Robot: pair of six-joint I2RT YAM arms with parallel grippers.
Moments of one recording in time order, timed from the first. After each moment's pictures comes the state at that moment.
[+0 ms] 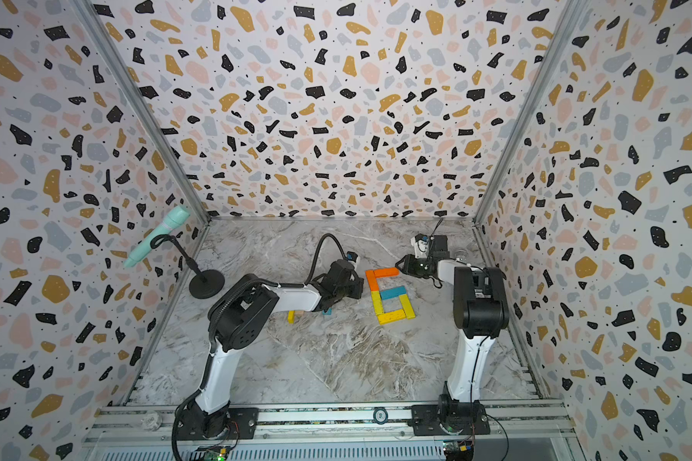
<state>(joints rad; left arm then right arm) -0.75 2.11 1.30 0.16 -0.06 -0.38 0.03 1.93 1.19 -0.10 -0.59 0.22</state>
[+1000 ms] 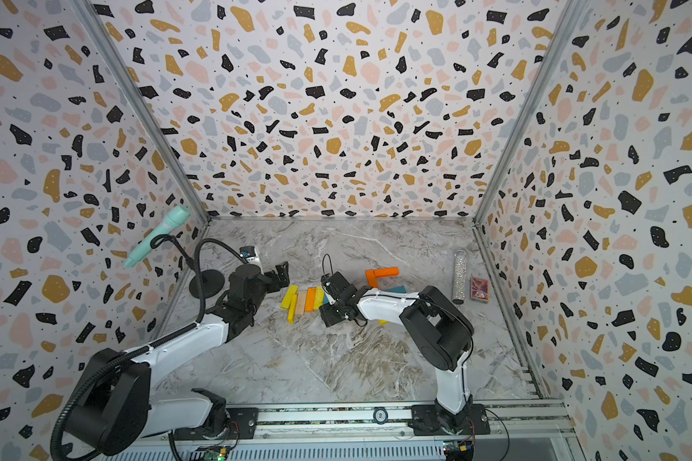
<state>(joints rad) -0.36 1.27 0.61 0.26 -0.29 -0.38 0.84 1.92 1.18 -0.26 -0.07 0.30</state>
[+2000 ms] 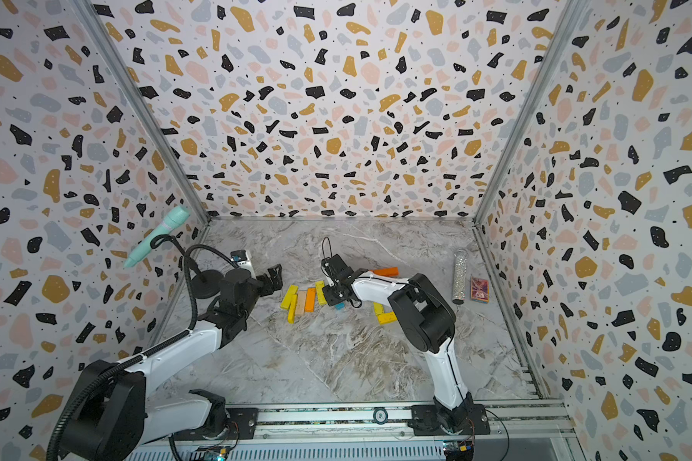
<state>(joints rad) -0.31 1.24 0.56 0.28 -0.24 -0.38 0.74 2.10 1.42 -0.33 -0.04 0.19</state>
